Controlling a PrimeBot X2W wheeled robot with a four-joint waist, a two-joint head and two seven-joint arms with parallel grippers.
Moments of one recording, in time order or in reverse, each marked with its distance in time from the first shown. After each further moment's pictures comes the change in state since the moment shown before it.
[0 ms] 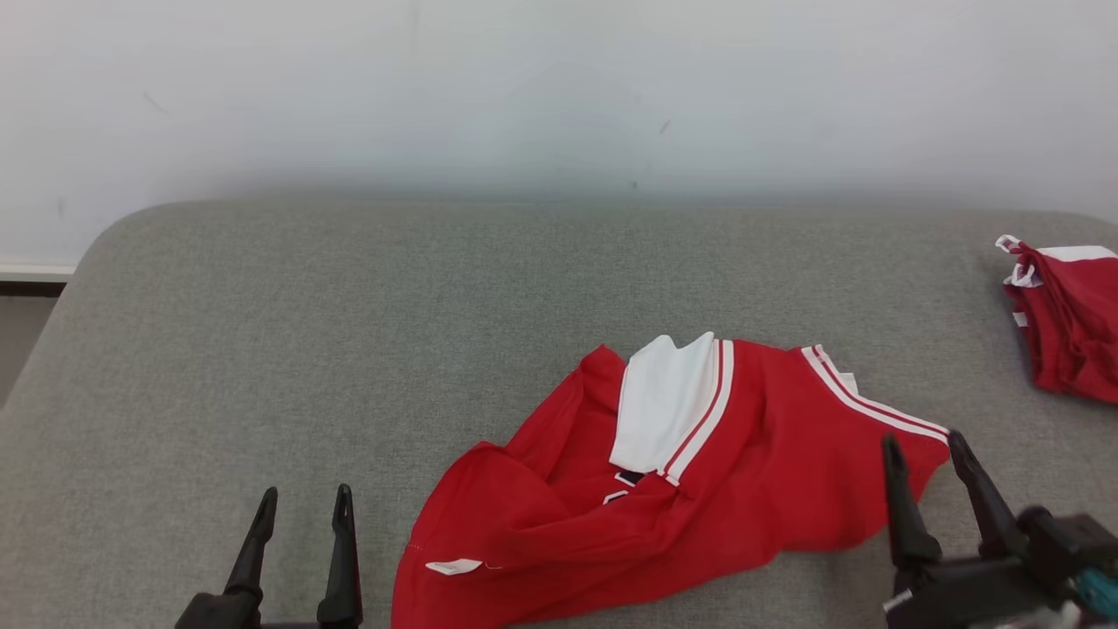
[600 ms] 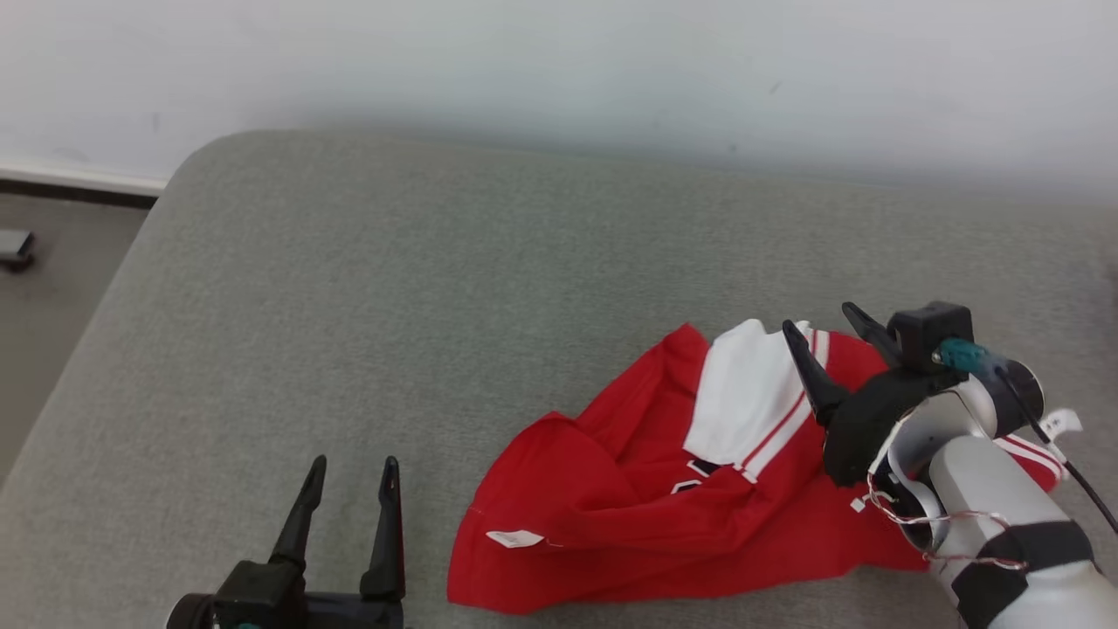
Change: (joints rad) left arm -0.062 0.000 -0.089 0.019 -0.038 0.012 0.000; right arm -0.531 -0.095 0.319 0.412 0.033 0.000 0.249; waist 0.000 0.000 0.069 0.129
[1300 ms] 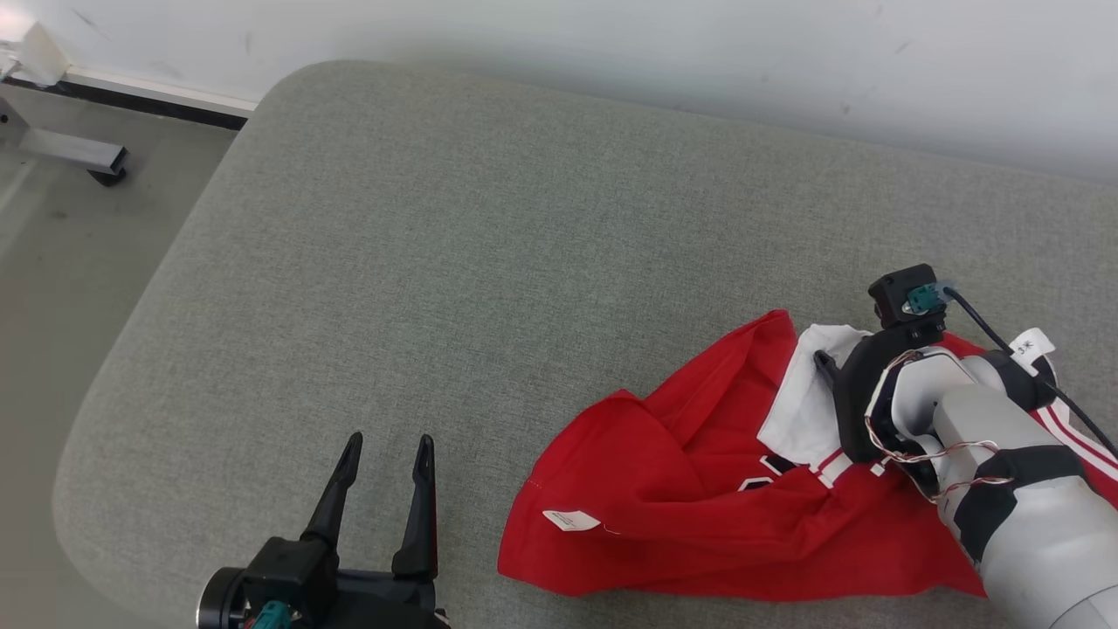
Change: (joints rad) left arm -0.054 0.000 -0.086 0.012 -0.058 0.030 0.000; right arm -0.280 -0.002 0.228 0.464 0.104 0.000 0.227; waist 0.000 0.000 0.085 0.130
